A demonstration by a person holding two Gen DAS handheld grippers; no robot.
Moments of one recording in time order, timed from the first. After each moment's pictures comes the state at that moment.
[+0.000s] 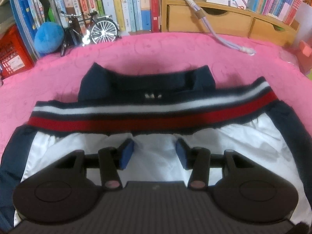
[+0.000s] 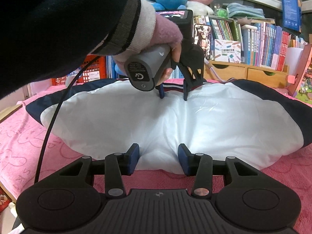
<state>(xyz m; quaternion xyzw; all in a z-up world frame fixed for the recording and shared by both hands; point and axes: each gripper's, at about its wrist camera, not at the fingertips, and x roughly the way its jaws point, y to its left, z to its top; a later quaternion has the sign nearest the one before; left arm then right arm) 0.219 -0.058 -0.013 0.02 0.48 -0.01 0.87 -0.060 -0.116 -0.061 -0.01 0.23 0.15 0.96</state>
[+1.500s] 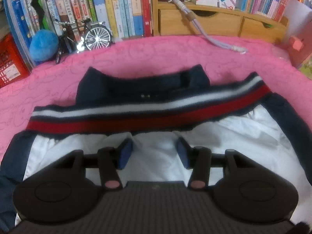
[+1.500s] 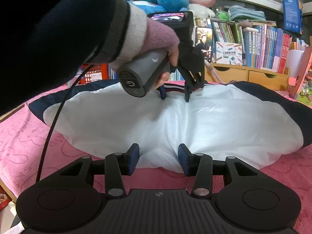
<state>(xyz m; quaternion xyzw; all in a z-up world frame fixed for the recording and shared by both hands) 0.207 -0.048 -0.014 0.03 0.46 -0.05 0.89 -0.065 -0.112 -0.064 -0.01 0.22 0.15 0.96</state>
